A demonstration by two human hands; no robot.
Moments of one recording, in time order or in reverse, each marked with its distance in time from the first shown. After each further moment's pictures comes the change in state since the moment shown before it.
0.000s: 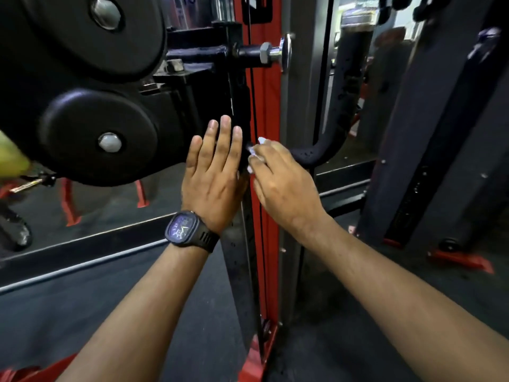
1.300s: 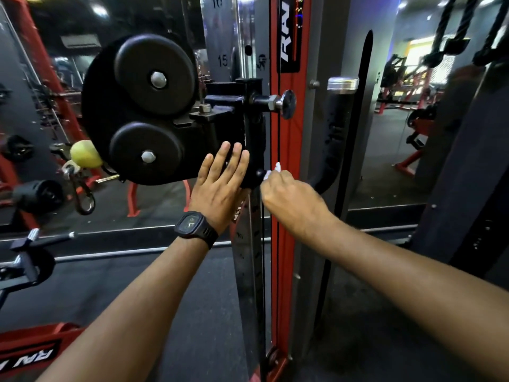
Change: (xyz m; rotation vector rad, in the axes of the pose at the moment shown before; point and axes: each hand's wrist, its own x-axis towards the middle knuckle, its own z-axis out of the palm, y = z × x) left_hand 0.008 -0.008 -0.011 0.220 -0.126 0.038; right_hand 0.023 0.032 -0.049 -0.019 -0.505 -0.267
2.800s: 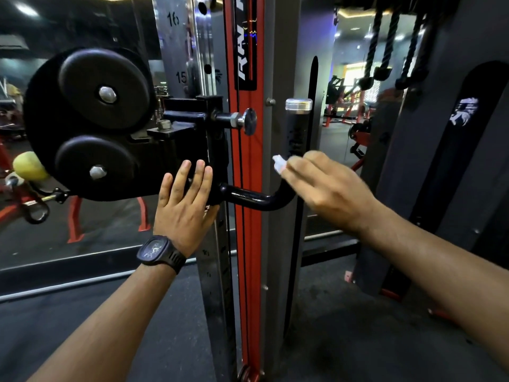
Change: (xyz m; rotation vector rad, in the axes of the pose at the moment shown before) left_hand -0.002 0.011 -0.002 -0.121 -0.076 -0.143; right_hand -0.055 0.096 -0.033 -0.266 0.492 -0.252
